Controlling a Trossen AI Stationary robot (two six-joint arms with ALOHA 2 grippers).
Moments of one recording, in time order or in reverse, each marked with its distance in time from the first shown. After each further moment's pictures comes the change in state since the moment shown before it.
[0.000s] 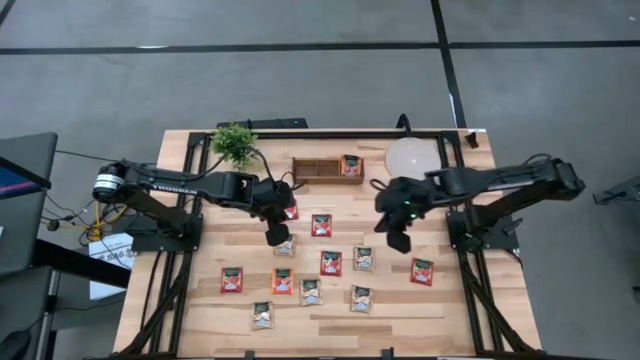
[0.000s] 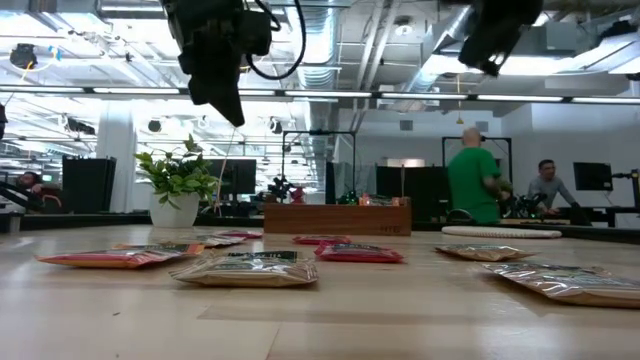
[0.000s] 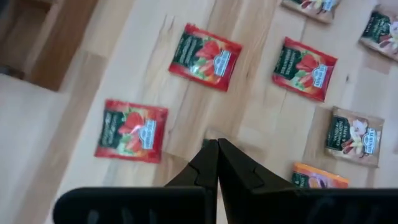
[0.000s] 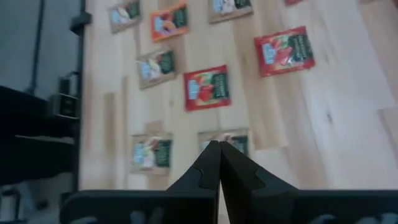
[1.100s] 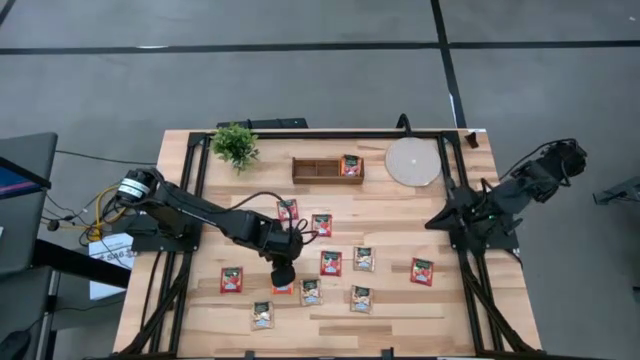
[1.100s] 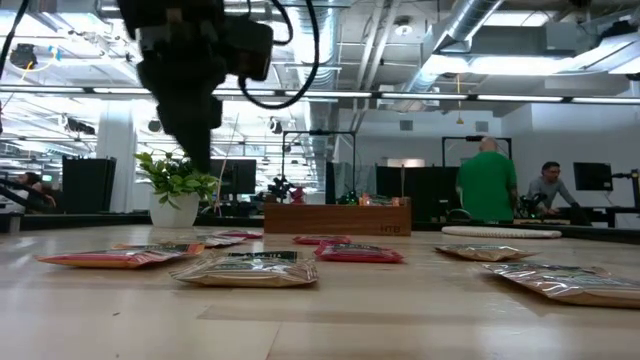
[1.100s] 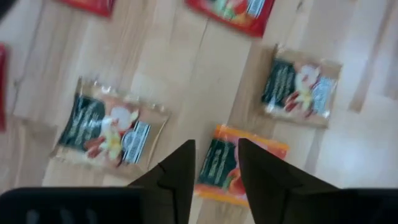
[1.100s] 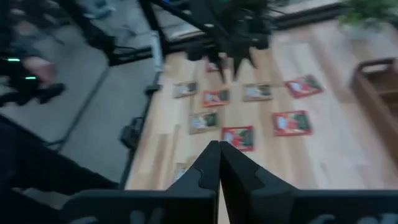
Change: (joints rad) left arm -0.267 0.218 -0.001 0.091 0.054 -0.266; right arm 0.475 -0.570 -0.108 -0.033 0.436 0.094
